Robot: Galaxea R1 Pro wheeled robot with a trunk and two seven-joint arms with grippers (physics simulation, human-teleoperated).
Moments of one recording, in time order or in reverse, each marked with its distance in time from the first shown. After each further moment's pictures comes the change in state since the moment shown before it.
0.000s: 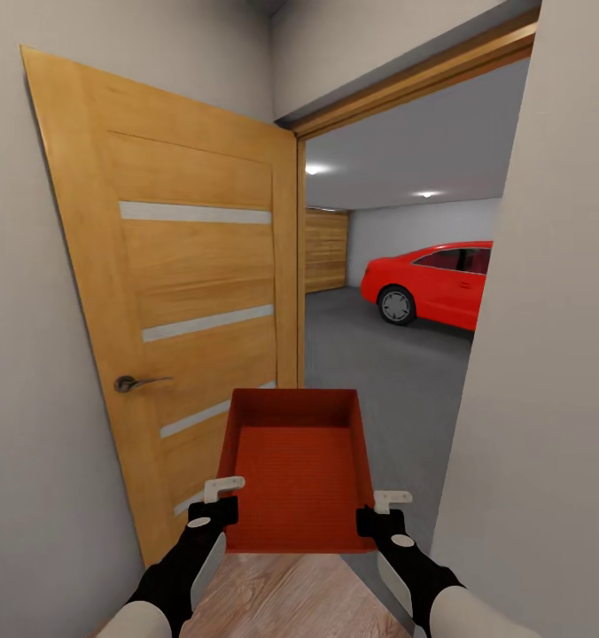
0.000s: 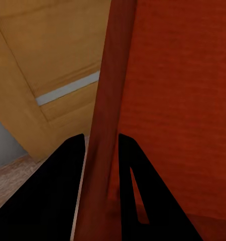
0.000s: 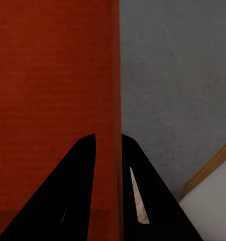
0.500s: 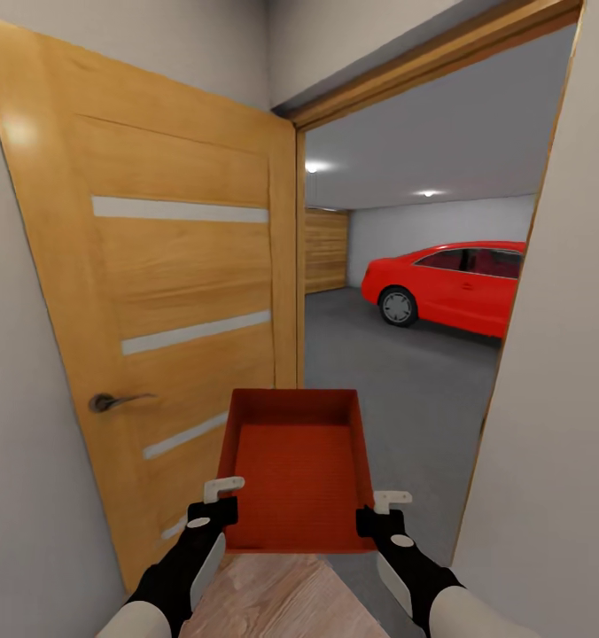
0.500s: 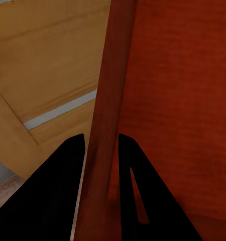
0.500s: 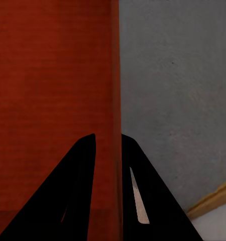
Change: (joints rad) left arm 0.000 0.001 0.000 0.002 0.001 0.000 -0.001; right arm 0.000 0.001 0.000 0.001 0.001 0.000 -0.001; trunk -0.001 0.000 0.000
